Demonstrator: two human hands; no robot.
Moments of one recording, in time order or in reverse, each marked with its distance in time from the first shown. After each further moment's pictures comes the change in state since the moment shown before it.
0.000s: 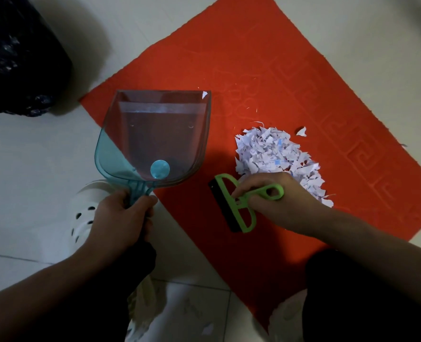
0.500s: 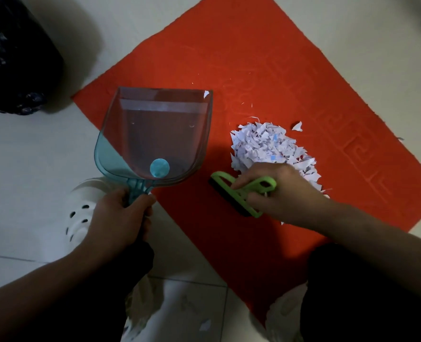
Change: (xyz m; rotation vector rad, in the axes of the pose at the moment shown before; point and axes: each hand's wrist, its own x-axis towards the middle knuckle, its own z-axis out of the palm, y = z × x) left_hand -0.002 0.000 0.005 0.043 -0.010 0.007; right_hand -0.002 0.002 -0.010 -0.166 0.038 -0.097
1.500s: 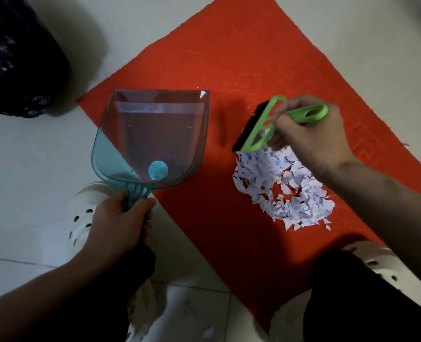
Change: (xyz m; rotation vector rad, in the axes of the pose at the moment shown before) left_hand 0.002 -0.002 -0.004 -0.082 0.019 -0.006; right_hand 0.053 -0.012 -0.045 0.354 0.507 0.123
